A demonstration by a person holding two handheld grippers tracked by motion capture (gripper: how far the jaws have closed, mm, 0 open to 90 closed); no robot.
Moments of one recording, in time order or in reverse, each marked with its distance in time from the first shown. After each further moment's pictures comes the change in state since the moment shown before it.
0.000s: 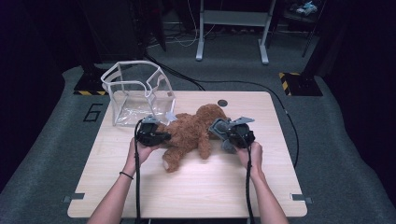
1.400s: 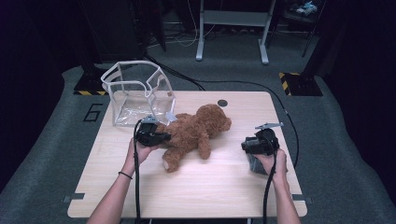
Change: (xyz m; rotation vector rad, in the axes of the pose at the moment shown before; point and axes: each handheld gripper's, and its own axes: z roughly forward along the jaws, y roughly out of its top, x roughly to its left) left arm 0.002 -0.001 -0.001 0.009 -0.018 0.004; right arm -0.051 -0.033 -0.035 0.079 0.095 0.106
